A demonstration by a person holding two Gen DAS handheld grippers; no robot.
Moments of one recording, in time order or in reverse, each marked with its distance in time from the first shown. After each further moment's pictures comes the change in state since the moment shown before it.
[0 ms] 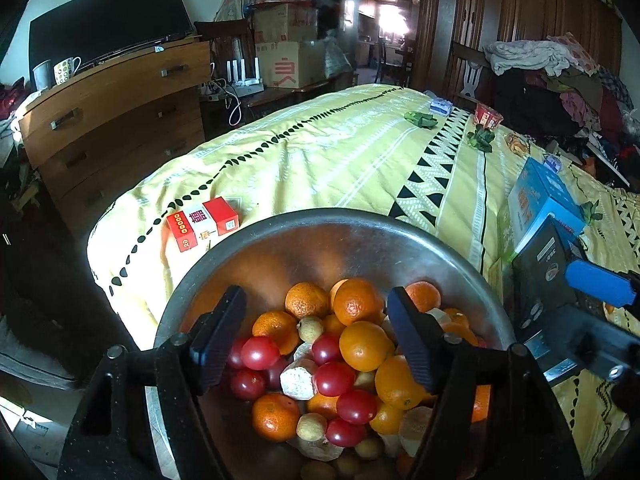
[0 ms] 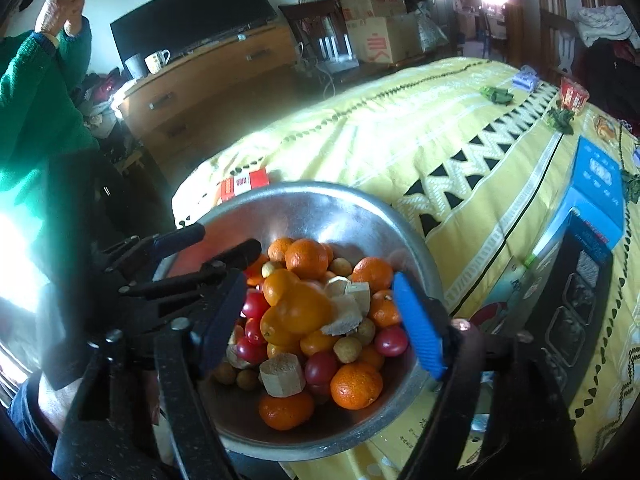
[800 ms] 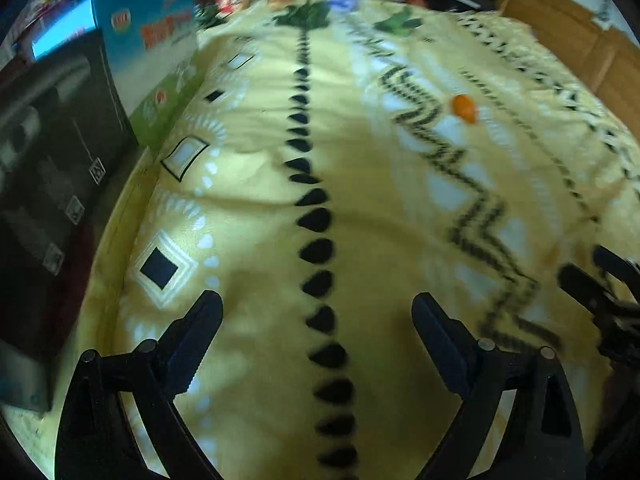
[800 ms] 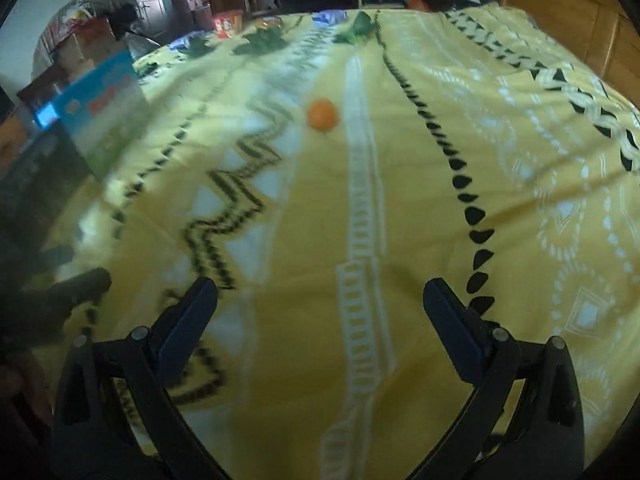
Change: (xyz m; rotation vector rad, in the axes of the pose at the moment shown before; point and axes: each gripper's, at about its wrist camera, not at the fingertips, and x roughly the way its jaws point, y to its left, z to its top) left arm 0.082 -0.402 -0.151 0.495 0.312 -0.364; right arm -0.178 -0.330 -0.281 0.582 0.060 -0.691
